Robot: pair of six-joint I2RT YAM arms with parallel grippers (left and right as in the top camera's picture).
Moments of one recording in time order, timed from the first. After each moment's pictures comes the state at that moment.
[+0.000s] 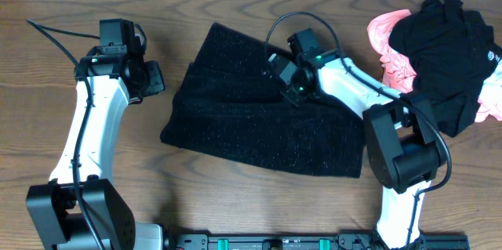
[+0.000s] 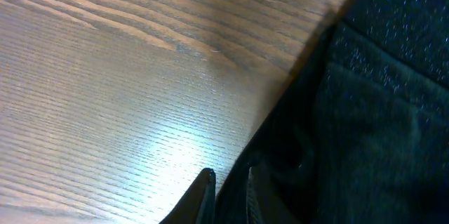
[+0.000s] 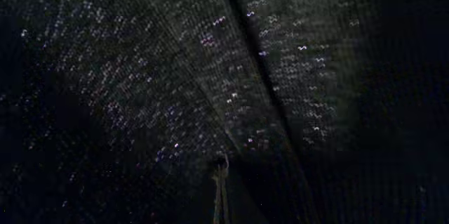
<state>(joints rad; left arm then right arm) 0.08 1.60 1.27 -0.87 -0.01 -0.19 0.40 2.09 1.39 -0.54 -0.21 -0.47</state>
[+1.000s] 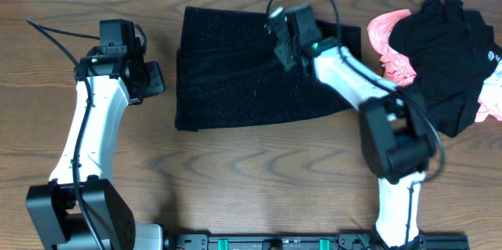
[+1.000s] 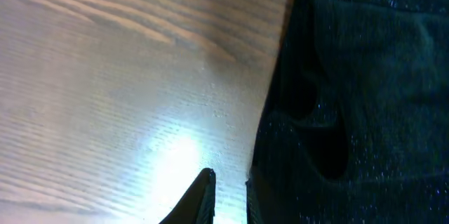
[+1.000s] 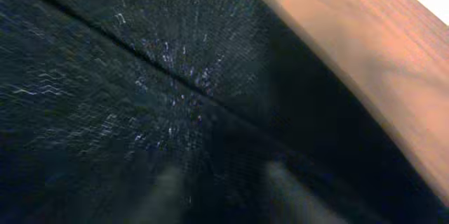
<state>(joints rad) 0.08 1.60 1.27 -0.89 0.00 -0.19 0.40 2.13 1.58 -0.34 0.03 -0.26</state>
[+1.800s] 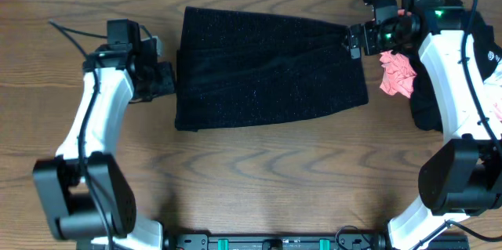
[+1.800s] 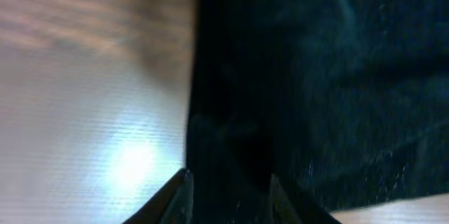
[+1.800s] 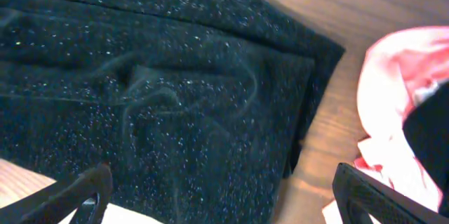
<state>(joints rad) 0.08 1.72 1.27 -0.81 0.27 -0.13 0.00 1.85 1.68 -0.92 -0.34 -0.21</state>
